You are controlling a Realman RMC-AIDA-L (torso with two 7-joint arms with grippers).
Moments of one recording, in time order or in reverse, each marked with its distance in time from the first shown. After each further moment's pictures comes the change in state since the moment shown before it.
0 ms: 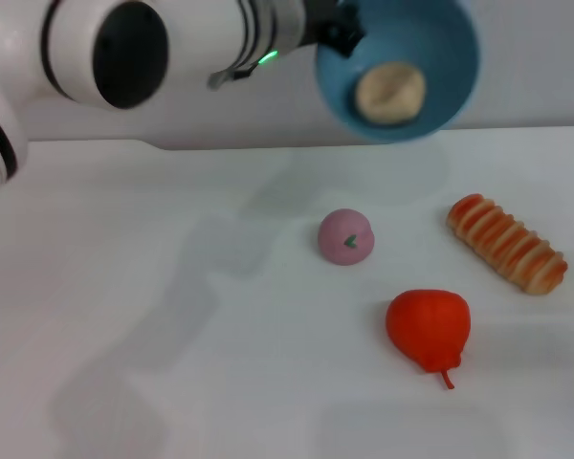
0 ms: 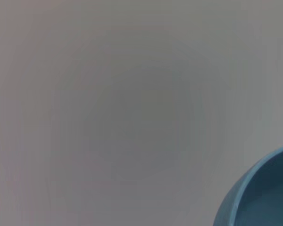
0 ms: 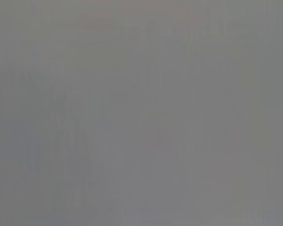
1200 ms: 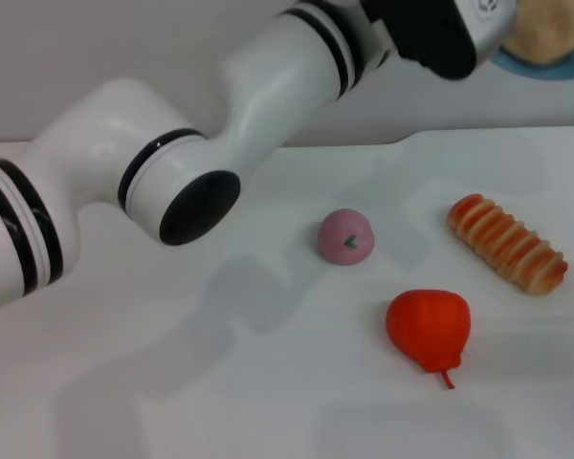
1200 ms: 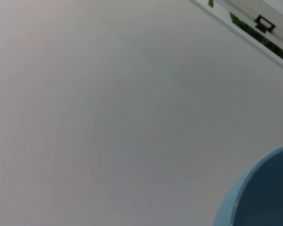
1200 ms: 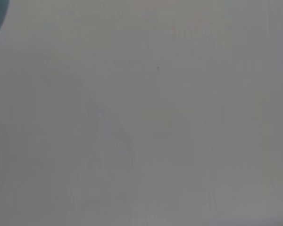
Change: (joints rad) left arm 0.023 -0.011 0.405 0.016 0.003 0.768 0.286; right arm 0.015 0.004 0.004 0.081 0.003 -0.014 -0.001
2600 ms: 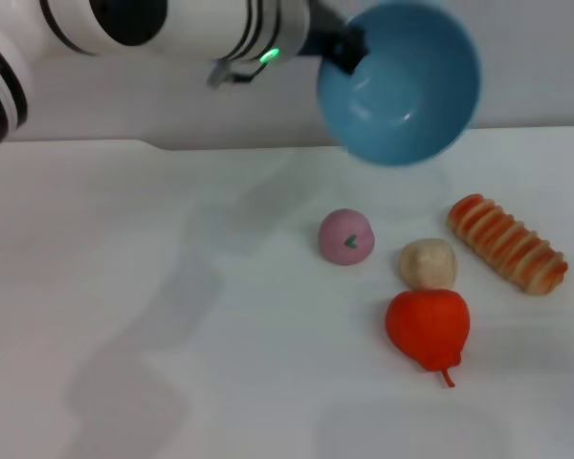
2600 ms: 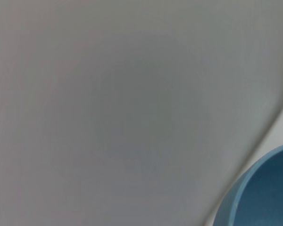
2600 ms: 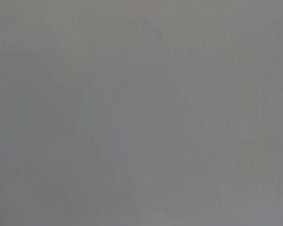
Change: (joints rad) left arm -0.124 0.015 -0.546 0.112 -0.179 -0.955 -0.067; right arm 0.015 -0.006 -0.011 -0.008 -0.012 0.001 0.000
